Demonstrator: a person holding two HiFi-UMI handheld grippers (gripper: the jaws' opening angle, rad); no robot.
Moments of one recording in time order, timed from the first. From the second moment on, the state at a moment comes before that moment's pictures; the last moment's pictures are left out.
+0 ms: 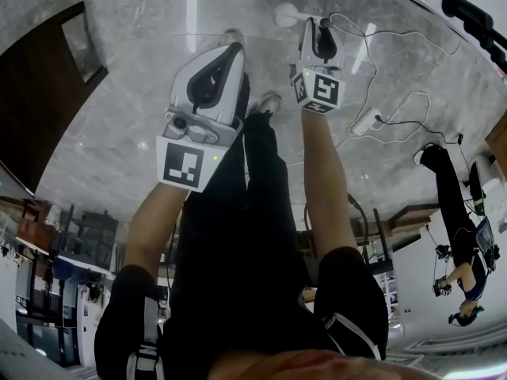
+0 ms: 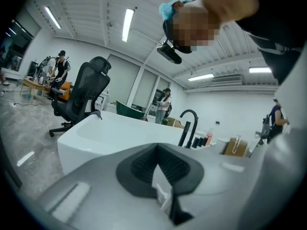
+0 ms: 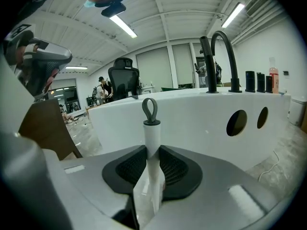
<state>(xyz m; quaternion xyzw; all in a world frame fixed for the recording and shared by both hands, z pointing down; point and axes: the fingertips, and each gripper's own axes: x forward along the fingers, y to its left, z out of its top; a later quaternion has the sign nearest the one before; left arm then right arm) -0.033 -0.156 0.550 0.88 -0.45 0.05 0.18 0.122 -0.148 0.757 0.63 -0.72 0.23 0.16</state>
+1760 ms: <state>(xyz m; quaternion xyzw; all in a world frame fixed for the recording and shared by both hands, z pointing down) -0.066 -0.198 0.579 0.86 -0.46 0.04 0.21 0.112 -0.219 0.861 0.61 -0.71 0.27 0.22</state>
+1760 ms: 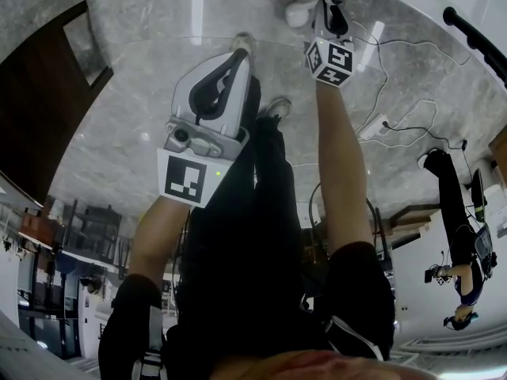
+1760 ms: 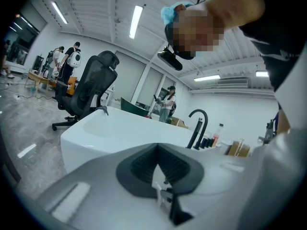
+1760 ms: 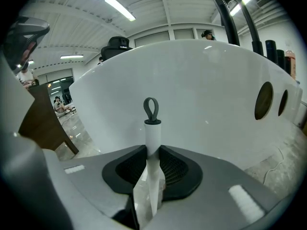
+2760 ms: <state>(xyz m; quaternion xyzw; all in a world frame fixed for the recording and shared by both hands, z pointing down) -0.077 -0.208 0.587 0.85 -0.47 0.05 0.22 0.117 -0.257 0.878 0.62 -0.70 0.27 0.22</state>
